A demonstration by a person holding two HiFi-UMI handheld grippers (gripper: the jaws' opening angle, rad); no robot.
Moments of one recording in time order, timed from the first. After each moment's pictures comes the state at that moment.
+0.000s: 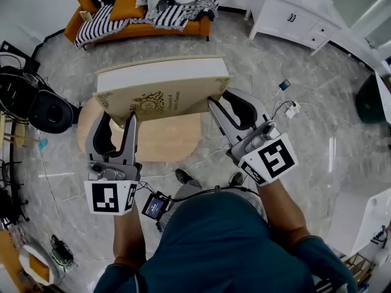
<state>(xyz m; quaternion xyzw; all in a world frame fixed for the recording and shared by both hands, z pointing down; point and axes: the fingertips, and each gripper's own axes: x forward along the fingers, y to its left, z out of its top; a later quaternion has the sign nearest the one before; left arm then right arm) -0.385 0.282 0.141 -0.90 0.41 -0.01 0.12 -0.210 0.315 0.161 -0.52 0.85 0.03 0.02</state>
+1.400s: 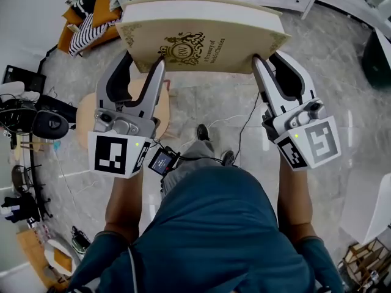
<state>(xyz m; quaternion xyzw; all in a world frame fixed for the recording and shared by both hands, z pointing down) 0.048 0.410 0.109 -0.94 0.27 -0.01 0.19 0.208 0.485 0.144 -0.64 0.77 0.04 0.08</state>
